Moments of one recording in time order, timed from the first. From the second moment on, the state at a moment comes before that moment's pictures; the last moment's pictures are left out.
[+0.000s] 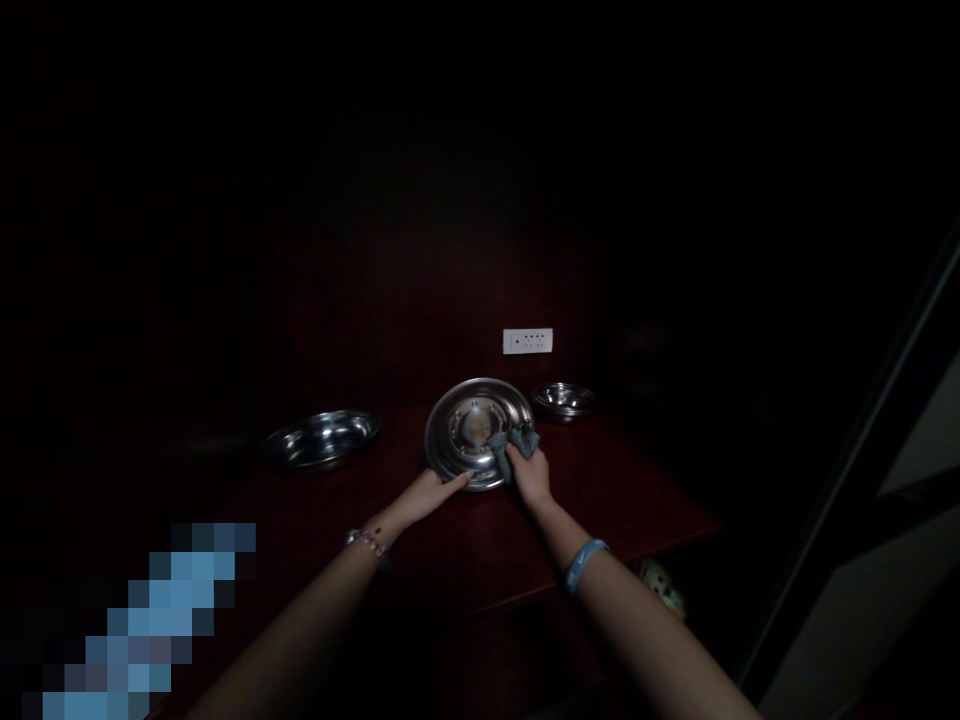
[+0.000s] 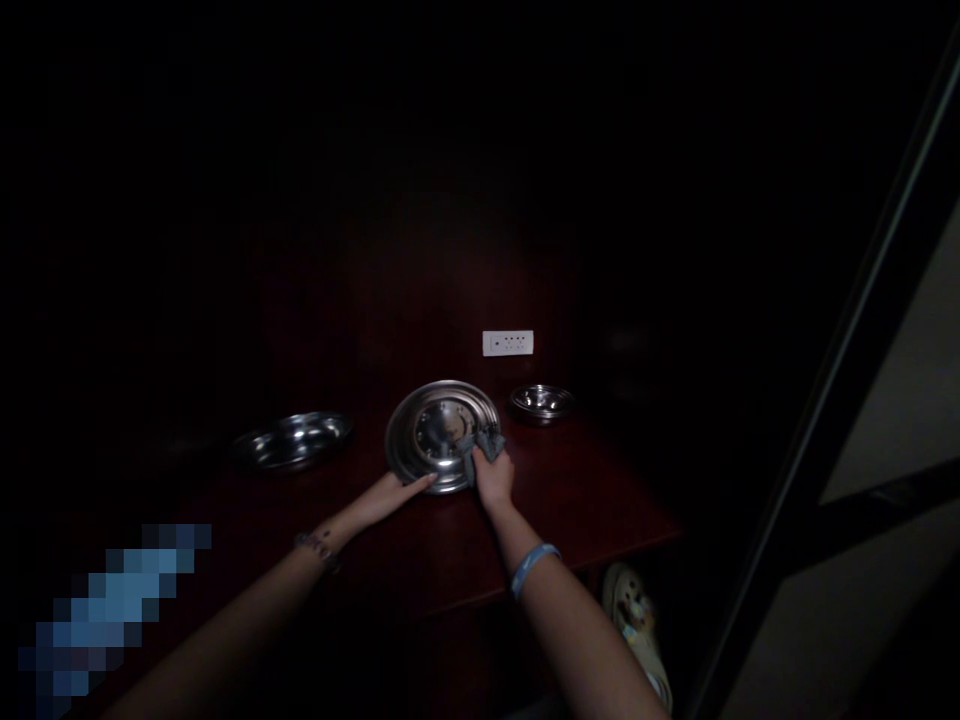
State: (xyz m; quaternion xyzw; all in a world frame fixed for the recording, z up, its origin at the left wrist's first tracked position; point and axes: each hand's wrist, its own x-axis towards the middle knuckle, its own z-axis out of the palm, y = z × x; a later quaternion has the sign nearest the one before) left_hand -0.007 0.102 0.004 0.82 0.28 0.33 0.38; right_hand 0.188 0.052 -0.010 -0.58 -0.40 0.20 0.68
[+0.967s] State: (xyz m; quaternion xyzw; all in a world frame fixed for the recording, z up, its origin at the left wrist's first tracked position) left_hand 0.006 0.113 -0.001 0.71 0.34 0.44 0.44; right_hand 0.188 0.047 -0.003 -0.58 -0.41 0.23 0.66
